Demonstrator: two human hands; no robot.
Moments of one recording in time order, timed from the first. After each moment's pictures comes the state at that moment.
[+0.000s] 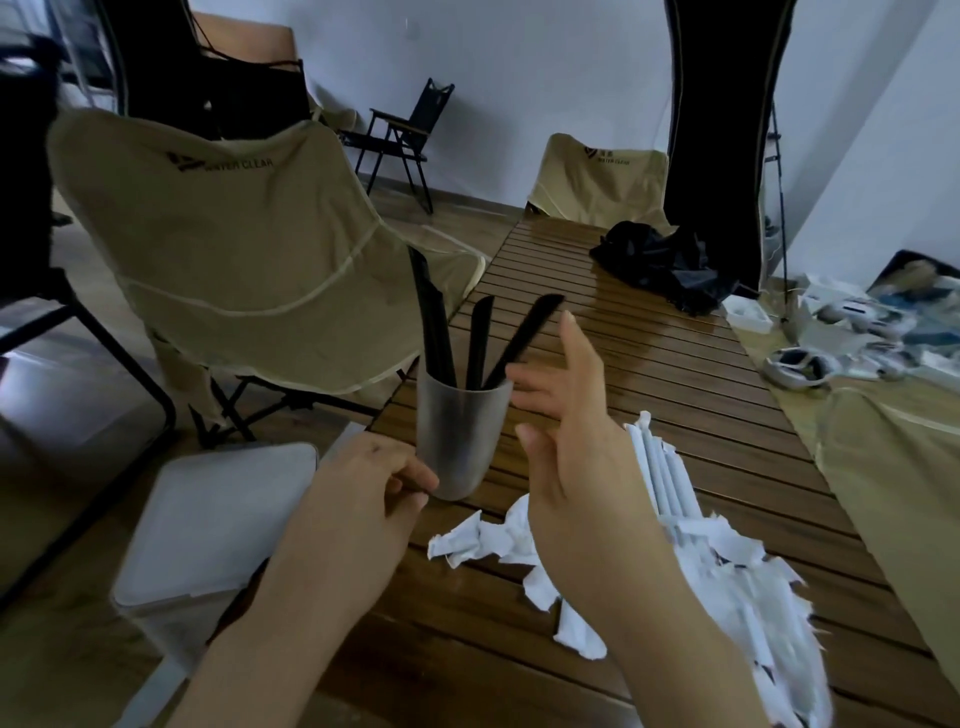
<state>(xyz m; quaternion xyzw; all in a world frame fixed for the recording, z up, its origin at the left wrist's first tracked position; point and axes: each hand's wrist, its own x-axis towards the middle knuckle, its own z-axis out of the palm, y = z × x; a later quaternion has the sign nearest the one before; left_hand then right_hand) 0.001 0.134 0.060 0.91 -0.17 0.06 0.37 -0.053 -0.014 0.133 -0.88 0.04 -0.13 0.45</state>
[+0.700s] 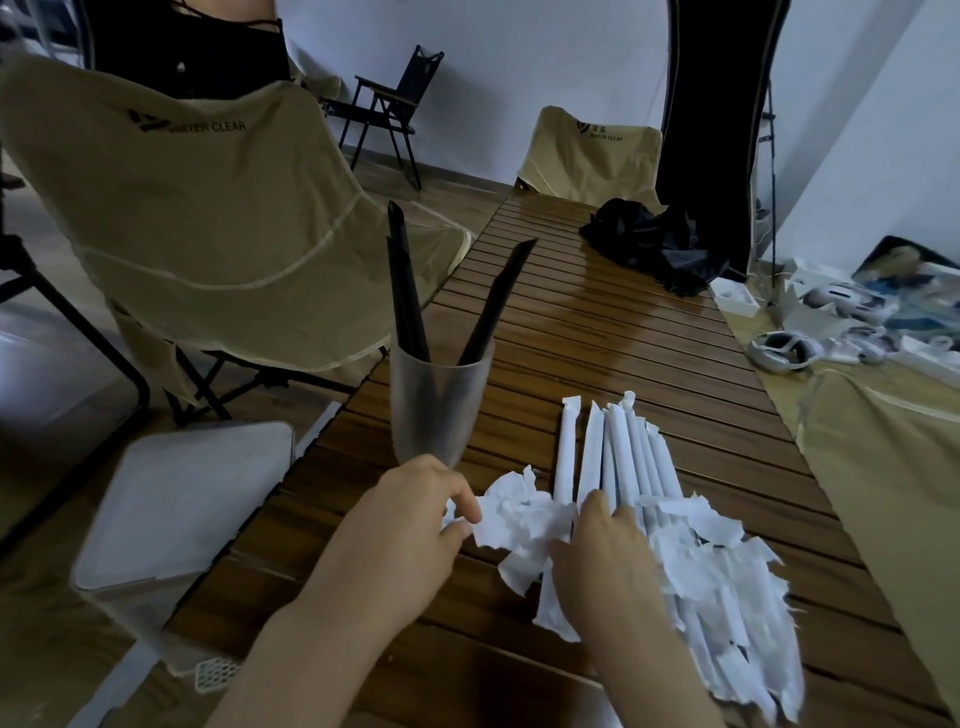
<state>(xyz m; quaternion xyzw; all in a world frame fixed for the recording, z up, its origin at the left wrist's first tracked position) -0.011 0.086 0.053 0.93 -0.24 -0.05 0.29 -0.059 -0.070 0.021 -0.94 0.30 -0.02 0.12</state>
